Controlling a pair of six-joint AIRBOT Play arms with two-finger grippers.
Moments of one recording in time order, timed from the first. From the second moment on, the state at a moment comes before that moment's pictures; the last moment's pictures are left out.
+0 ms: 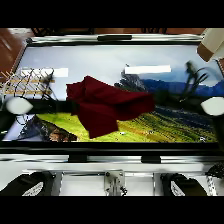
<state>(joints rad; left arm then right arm) -0.27 -0.97 1.01 1.11 -0.93 -1.52 0.05 -0.88 0.97 -0.94 0.88 1.43</state>
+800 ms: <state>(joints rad) -0.23 -0.59 1.85 1.57 -1.17 -1.80 0.05 -0.43 1.40 -1.13 0.67 1.38</state>
